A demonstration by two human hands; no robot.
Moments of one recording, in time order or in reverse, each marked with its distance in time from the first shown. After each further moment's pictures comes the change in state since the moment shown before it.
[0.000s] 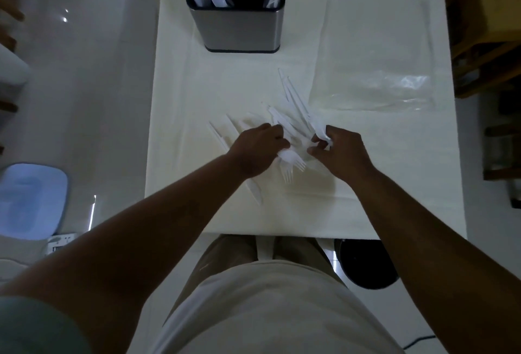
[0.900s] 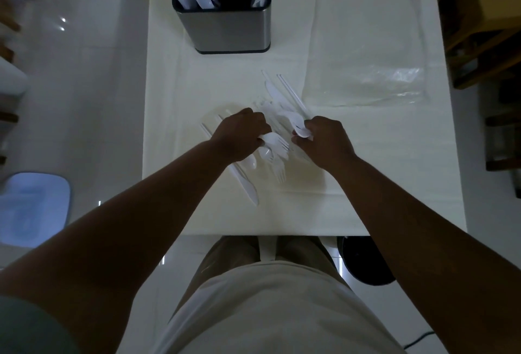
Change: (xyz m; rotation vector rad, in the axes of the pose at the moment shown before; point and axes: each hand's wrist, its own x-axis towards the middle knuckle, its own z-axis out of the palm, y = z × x) left_hand 0.014 -0.019 -0.026 0.017 -0.163 -0.135; right_hand 0.016 -0.014 0.010 -0.159 0.073 -0.144
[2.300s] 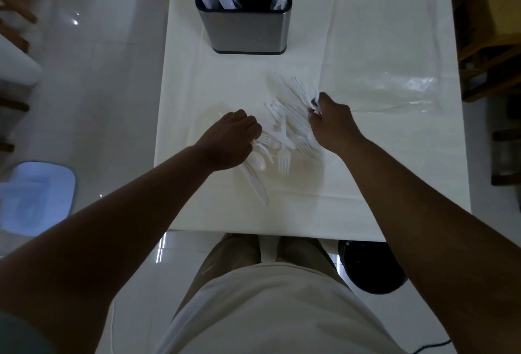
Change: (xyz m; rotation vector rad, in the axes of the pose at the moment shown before) left_hand -0.039 -0.034 0.001 0.087 0.210 0.185; right_hand 0.033 -0.026 -0.021 0.157 -0.089 0.143
